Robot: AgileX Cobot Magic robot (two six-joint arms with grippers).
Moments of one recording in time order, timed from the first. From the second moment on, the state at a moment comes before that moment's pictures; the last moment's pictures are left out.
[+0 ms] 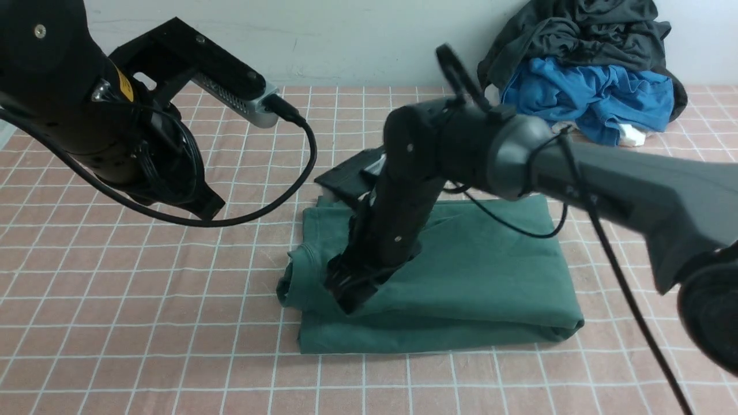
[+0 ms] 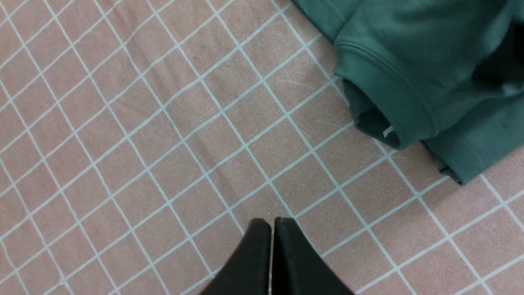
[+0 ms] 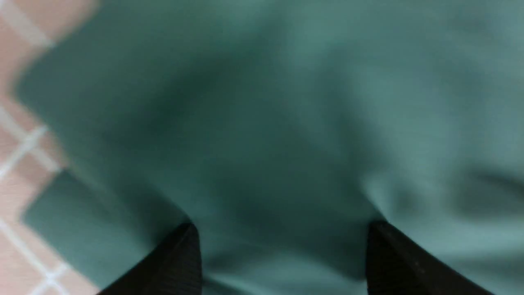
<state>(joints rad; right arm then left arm) 0.67 2.23 -1.84 0.21 1.11 -0.23 -0.35 1.43 -1.31 0.13 1.02 0.26</state>
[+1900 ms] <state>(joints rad) 0.59 0.55 -0.82 0.22 0.64 -0.23 -0.35 0.01 -0.32 0.17 0.53 -0.18</state>
